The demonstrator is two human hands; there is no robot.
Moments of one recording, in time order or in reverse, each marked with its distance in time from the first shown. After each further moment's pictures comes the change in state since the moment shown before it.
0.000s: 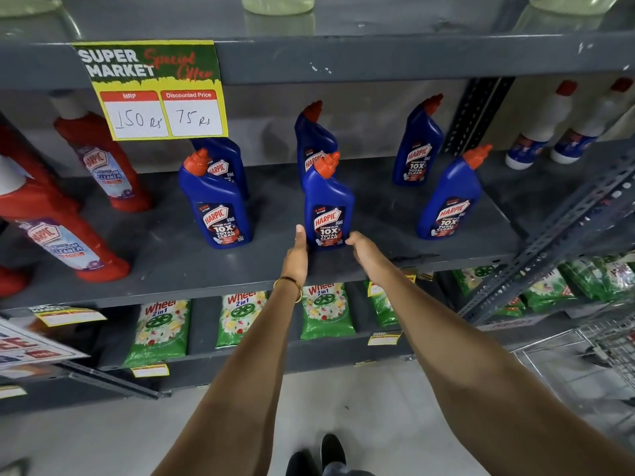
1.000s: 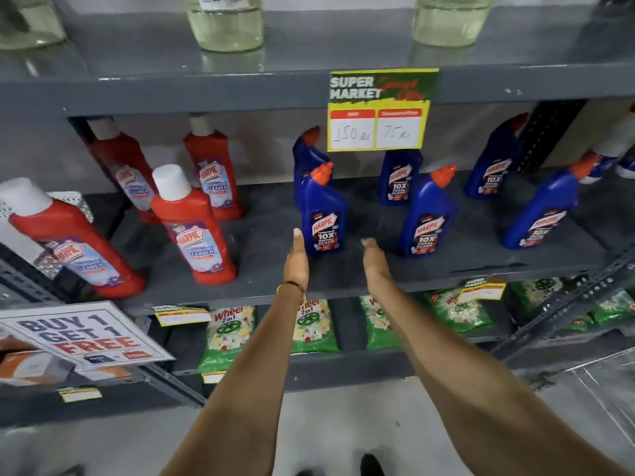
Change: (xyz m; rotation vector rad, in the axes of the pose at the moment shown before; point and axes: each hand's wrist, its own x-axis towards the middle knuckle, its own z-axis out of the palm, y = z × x) left_hand -0.011 0.017 -0.187 -0.165 0.080 0.065; right_hand -0.032 -0.023 0.188 0.248 0.177 -0.108
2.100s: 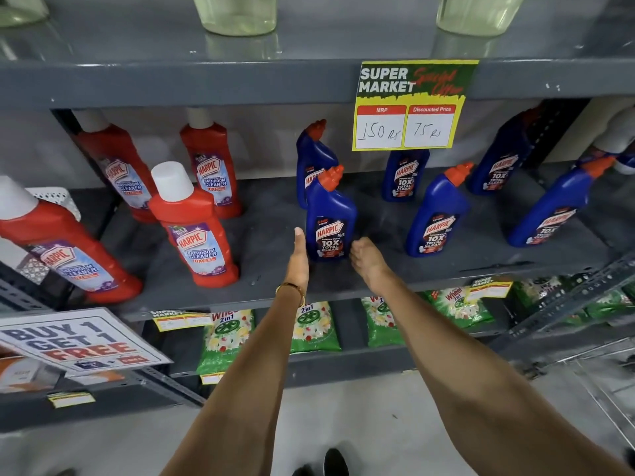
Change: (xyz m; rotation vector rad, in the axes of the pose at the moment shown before) left_hand 0.013 -0.001 -0.015 -0.044 -0.126 -0.039; right_hand 0.020 0.006 0.024 0.140 -0.224 0.082
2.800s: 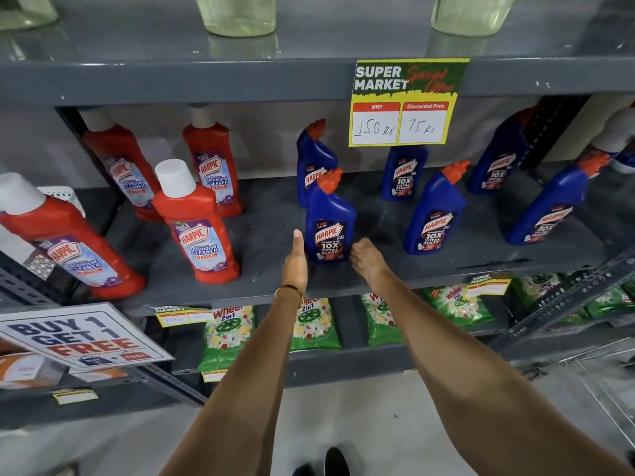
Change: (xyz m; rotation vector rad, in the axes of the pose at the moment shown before) left_hand -0.005 -0.007 -0.005 0.018 0.090 0.000; right_hand -0.002 0.005 -0.007 -0.050 0.039 0.001
